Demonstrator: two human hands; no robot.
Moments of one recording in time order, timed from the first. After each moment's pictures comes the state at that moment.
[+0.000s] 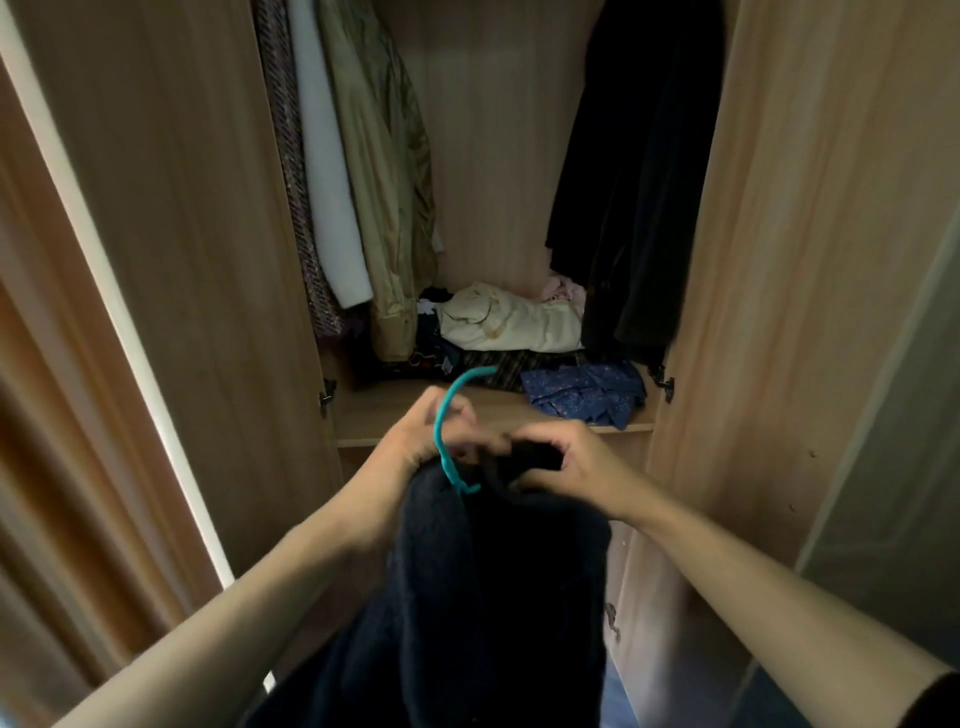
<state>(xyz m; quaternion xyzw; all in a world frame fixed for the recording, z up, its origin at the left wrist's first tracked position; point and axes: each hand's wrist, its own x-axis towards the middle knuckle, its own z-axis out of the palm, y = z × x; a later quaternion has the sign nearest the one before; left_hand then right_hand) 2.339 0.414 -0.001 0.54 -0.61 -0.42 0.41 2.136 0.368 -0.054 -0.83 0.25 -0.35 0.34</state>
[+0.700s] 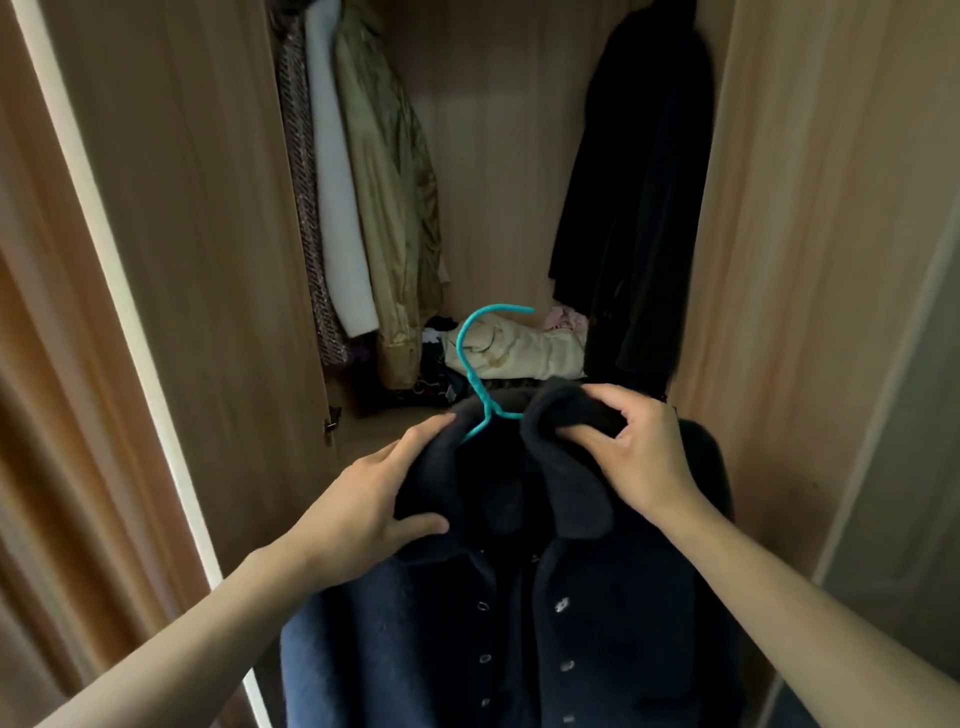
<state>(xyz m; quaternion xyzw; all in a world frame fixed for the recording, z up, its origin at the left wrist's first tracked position) 2.392 0.450 -0.032 0.46 -0.82 -0.03 0.33 2.106 0.368 -0.023 -0.73 0.34 -0.58 0.13</state>
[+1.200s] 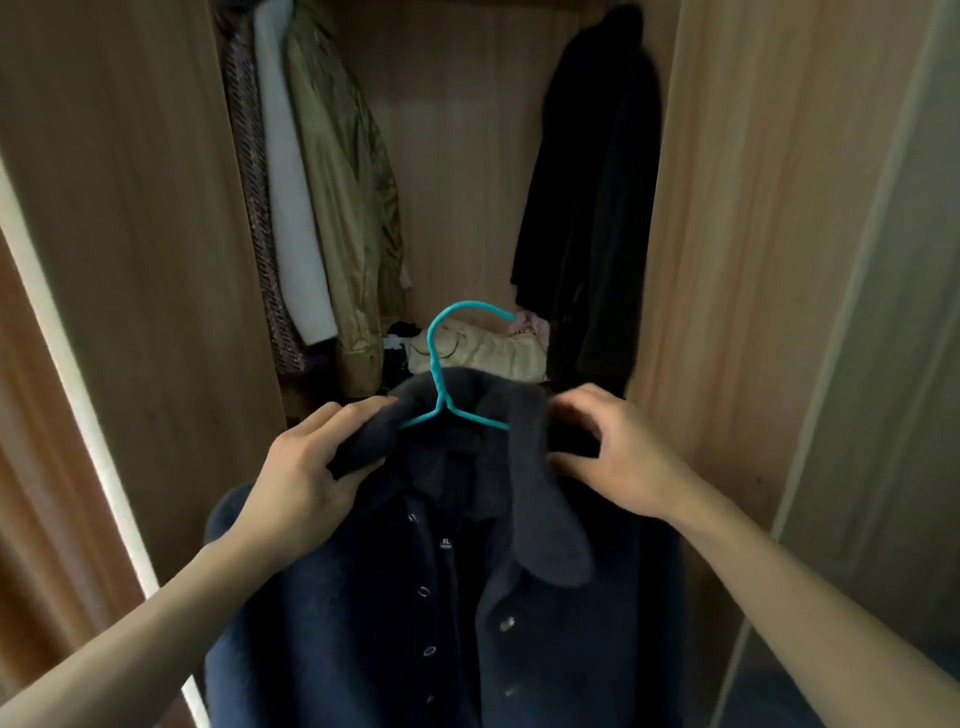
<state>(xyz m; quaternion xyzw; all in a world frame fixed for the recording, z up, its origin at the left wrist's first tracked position) 2.393 0.431 -0.020 0.40 -0.77 0.11 0.48 2.071 0.385 0.000 -0.82 0.36 -0.42 0.14</state>
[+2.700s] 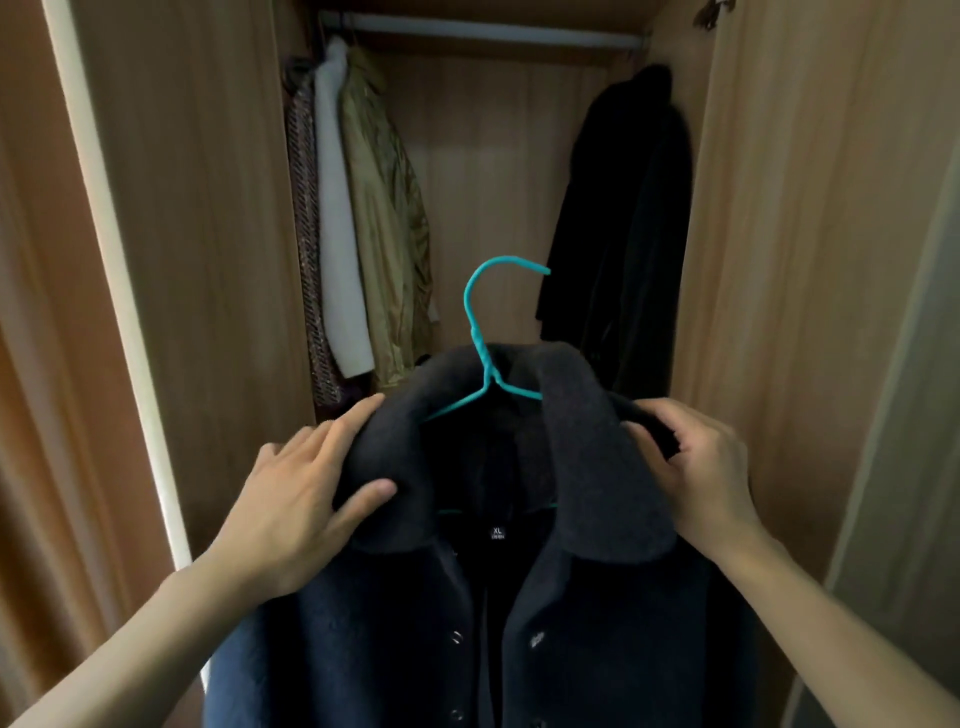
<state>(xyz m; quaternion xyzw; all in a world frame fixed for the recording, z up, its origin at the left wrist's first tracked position) 2.446 0.456 0.008 0.51 -0.76 0.23 0.35 2.093 0.403 0.020 -0.73 0.37 -0.57 -0.10</state>
